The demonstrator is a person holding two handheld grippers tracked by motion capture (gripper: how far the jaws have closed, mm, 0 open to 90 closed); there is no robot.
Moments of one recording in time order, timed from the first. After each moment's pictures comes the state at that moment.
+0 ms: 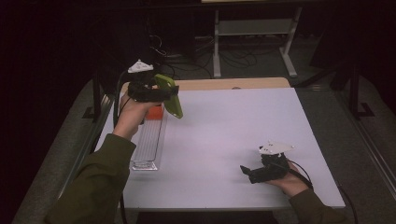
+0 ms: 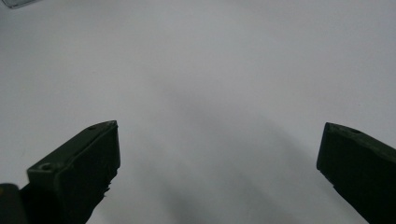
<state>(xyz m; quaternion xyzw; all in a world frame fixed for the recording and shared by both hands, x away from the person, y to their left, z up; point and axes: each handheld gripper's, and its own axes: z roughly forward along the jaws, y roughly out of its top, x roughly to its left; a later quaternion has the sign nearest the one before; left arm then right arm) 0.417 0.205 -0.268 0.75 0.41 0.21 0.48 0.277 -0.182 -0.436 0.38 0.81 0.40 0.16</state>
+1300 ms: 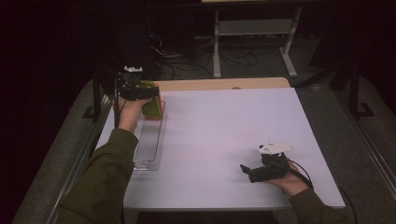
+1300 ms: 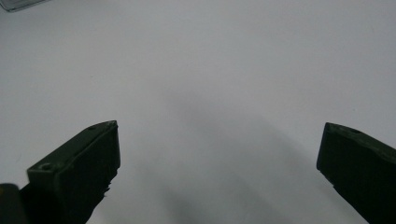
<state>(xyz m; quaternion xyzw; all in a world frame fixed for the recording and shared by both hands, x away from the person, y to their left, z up) 0.467 0.241 -0.318 0.70 0.56 0.29 0.34 0.278 -0.182 -0.434 0.38 0.81 0.41 0.17</state>
